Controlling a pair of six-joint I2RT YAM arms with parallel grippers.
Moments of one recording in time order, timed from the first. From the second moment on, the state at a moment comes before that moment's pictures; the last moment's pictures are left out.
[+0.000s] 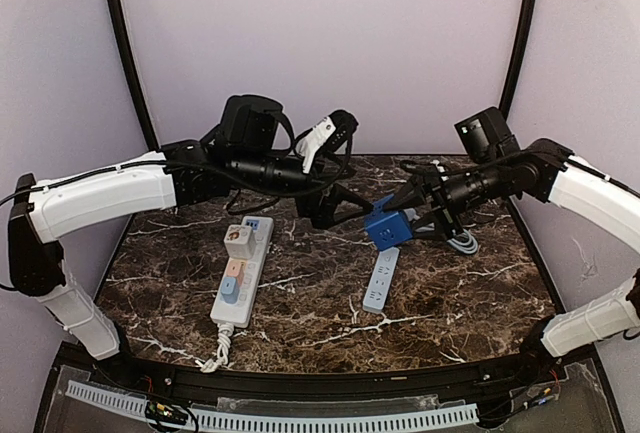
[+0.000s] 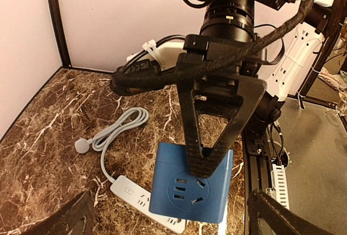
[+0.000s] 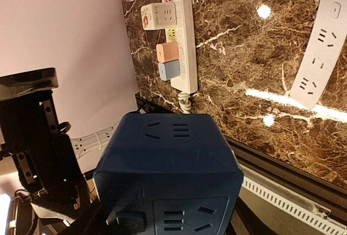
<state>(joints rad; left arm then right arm) -0.96 1.61 1.46 -0.24 0.43 0.08 0.66 1.24 1.20 -0.75 -0.70 1.12</state>
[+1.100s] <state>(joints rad) -0.94 1.35 1.47 -0.87 -0.06 -0.38 0.88 1.46 1.29 -1.06 -0.20 1.34</state>
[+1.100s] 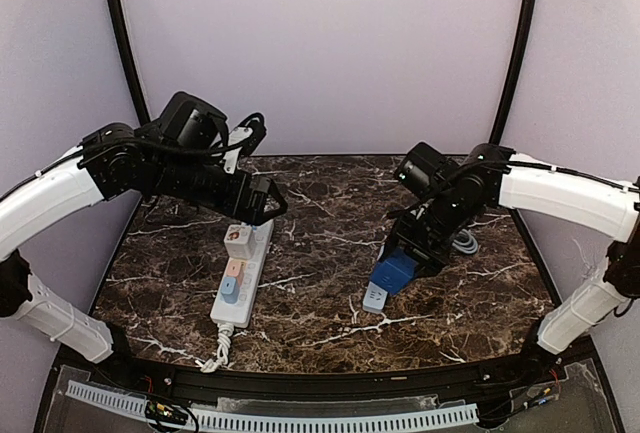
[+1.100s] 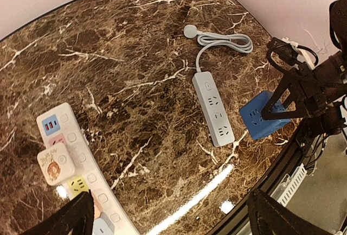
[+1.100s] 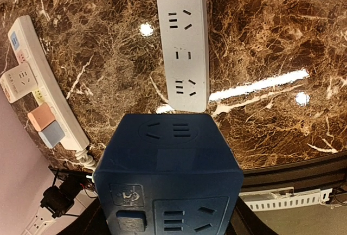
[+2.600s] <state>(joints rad) -0.77 1.11 1.21 -0.94 0.11 -0.60 0.92 1.70 1.33 -1.01 -0.09 1.40</state>
